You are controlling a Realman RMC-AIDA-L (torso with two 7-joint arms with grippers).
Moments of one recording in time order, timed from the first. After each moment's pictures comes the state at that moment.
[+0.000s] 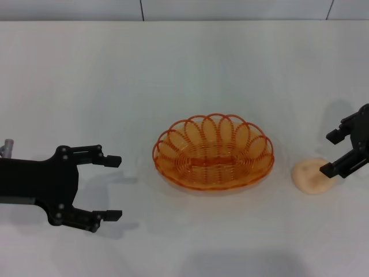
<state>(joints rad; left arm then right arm) -0.39 -2.01 0.77 0.85 2.08 1.90 -1.07 0.69 2.01 -1.01 -1.21 -2.50 -1.83 1.98</state>
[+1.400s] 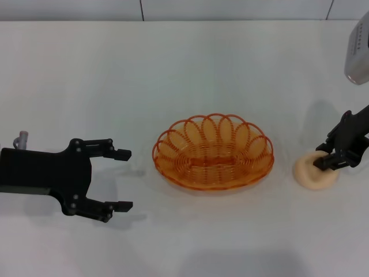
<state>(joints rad) -0.43 -2.04 0.77 0.86 2.12 1.85 -1.08 0.73 2.01 -1.17 -1.05 -2.55 -1.63 1.96</state>
